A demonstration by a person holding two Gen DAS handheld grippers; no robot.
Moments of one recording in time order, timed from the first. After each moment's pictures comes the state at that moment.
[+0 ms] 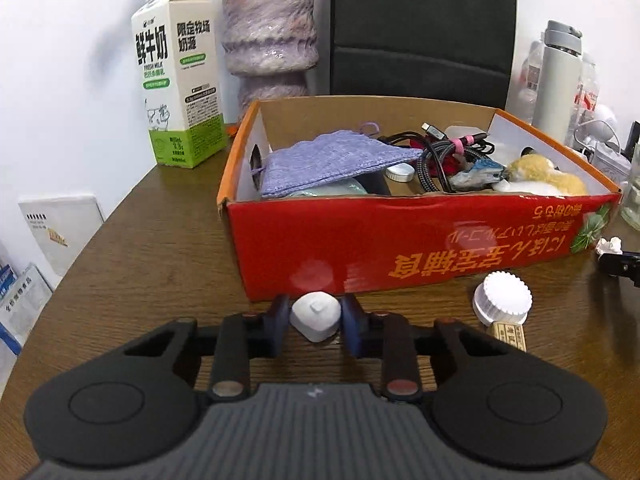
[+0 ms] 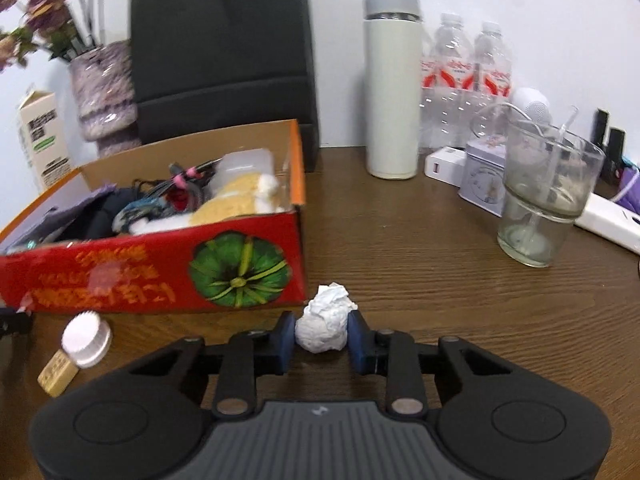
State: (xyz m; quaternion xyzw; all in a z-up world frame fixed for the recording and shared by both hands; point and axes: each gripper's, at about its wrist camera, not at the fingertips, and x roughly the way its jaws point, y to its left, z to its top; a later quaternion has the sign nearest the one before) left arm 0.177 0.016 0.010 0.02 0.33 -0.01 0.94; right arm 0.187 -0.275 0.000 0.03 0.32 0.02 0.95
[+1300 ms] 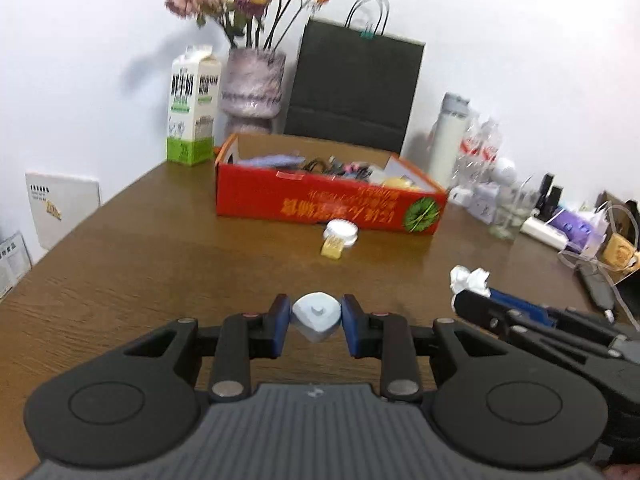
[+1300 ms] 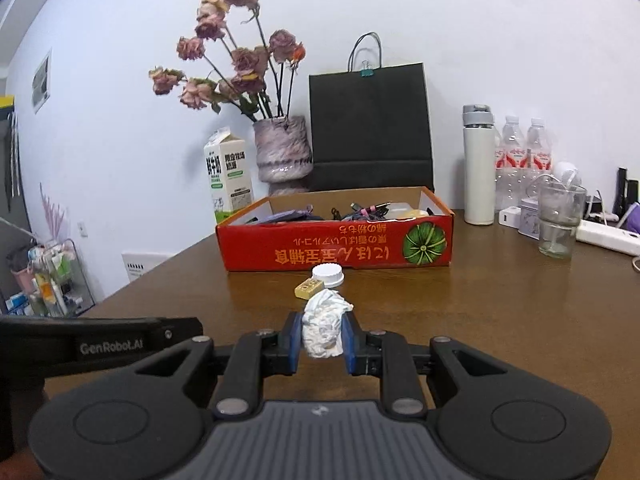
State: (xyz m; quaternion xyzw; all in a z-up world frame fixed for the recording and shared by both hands) left arm -0.054 -0.024 0.058 -0.07 0.25 -0.06 0.96; right arm -0.056 -0.206 0.037 0.04 0.19 0.13 0.97
